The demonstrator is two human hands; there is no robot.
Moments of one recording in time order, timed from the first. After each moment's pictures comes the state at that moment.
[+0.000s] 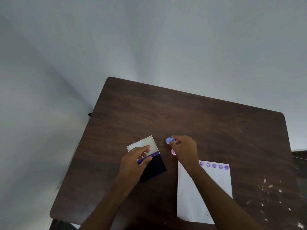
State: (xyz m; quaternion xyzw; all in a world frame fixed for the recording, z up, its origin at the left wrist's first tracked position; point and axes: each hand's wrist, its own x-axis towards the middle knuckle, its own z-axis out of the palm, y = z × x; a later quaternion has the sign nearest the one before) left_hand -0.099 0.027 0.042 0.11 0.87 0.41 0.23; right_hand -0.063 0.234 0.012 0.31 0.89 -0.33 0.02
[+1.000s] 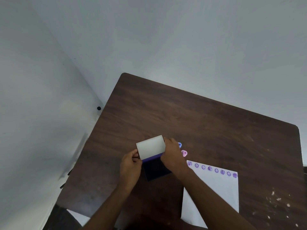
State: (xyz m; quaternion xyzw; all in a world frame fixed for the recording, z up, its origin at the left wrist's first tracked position) left_hand -0.093 -0.004 -0.010 -0.13 0.84 0.46 0.25; right_hand -0.090 0.168 -0.006 0.27 0.88 -0.33 0.22
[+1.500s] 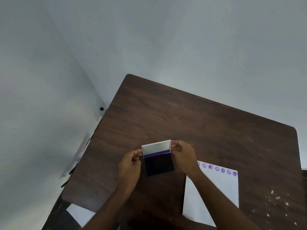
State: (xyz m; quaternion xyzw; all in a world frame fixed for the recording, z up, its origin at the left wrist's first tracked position) left_hand -0.077 -0.022 0.013 -0.10 0.83 0.51 0.21; right_hand -0.057 0.181 0.030 0.30 0.86 -0.41 0.07
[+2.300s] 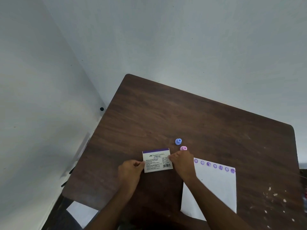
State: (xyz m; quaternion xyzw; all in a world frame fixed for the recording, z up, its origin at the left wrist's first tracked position) left_hand -0.059 -0.021 0.008 -0.11 0.89 0.37 0.24; right_hand -0.035 0.174 0.017 0.39 0.82 -0.36 0.19
